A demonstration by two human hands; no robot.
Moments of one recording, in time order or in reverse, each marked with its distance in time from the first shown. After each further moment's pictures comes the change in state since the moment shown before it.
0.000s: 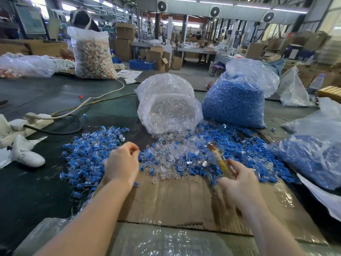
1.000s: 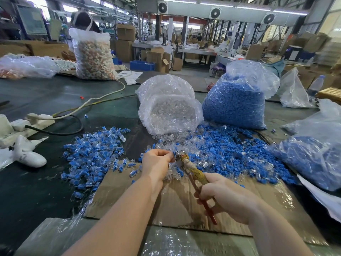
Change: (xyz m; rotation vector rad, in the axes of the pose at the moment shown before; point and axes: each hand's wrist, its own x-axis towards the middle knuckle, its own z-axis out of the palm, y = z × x) left_hand -0.031 0.063 0.015 -0.772 -0.371 -0.349; right_hand -0.027 -0.054 -0.007 0.258 -0.748 0.089
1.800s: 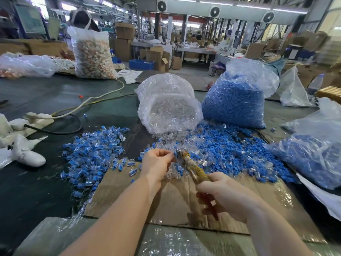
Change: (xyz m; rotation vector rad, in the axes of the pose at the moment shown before) left_hand 0.009 -0.011 -0.002 -0.059 -0.071 -0.012; right_hand 0.003 0.004 0.002 0.131 0.112 0.049
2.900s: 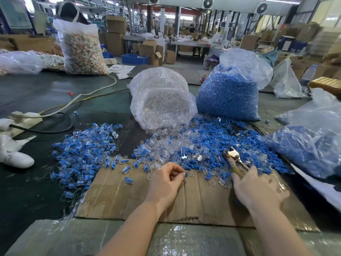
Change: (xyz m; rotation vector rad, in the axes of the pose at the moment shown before) left_hand -0.030 -0.044 0.013 0.424 -0.256 0.365; right_hand 0.030 0.064 -0.060 -0.945 0.773 0.399
